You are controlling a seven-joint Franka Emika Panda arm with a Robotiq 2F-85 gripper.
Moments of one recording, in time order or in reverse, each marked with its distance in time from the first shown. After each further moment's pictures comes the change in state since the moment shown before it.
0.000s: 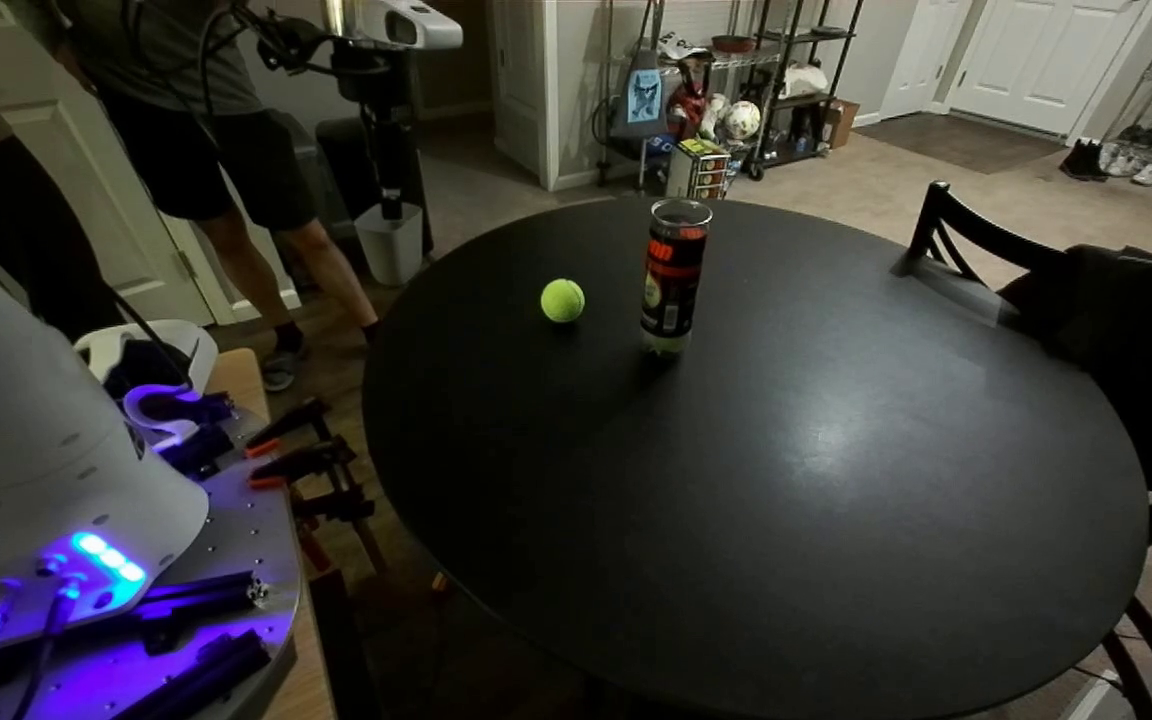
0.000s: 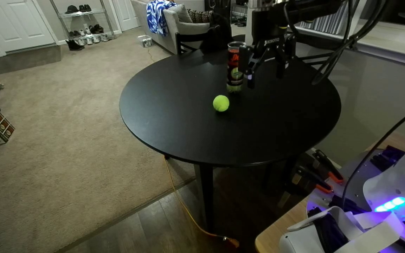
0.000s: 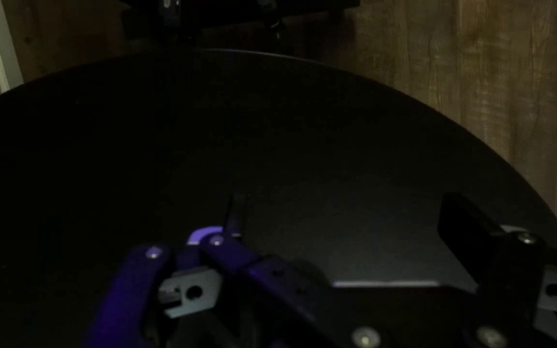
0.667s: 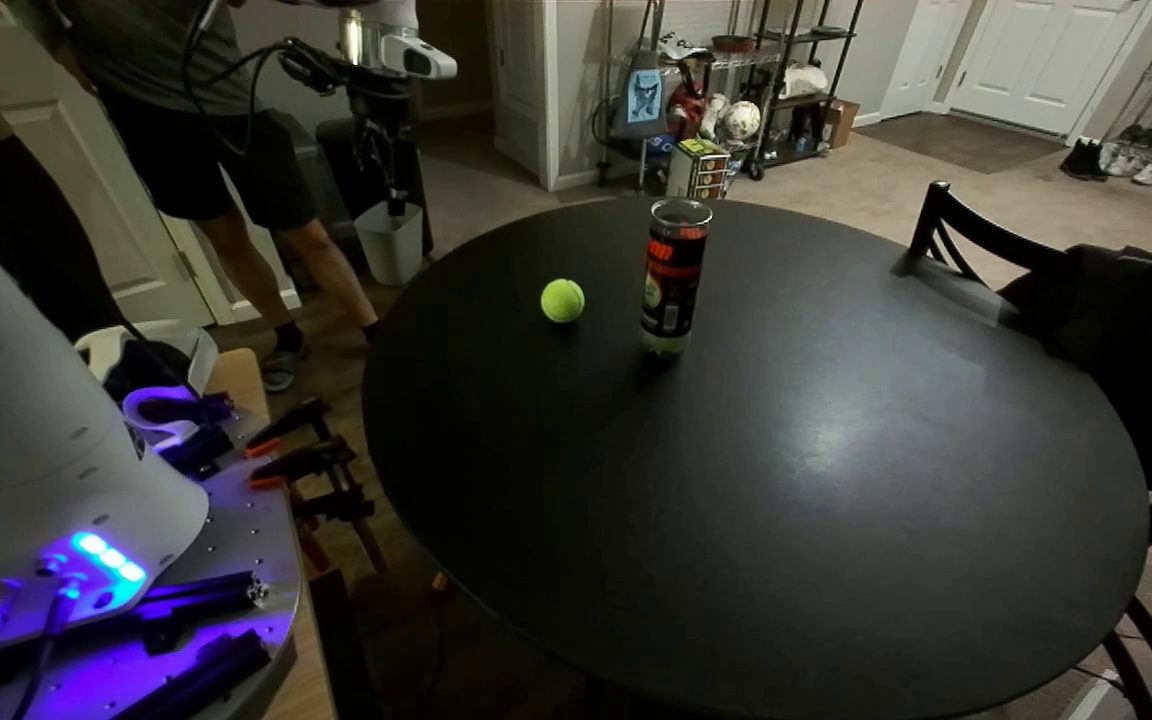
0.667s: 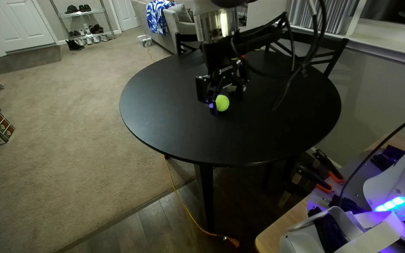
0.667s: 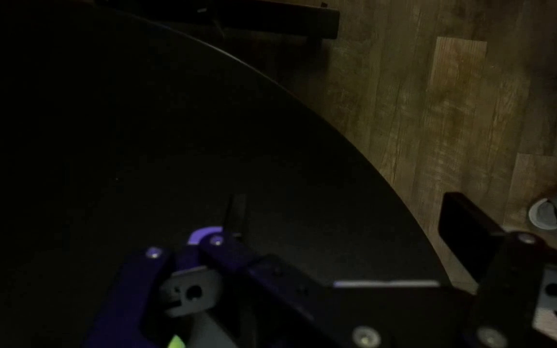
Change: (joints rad) arm 0.115 0.324 0.086 0.214 -0.022 0.047 -0.001
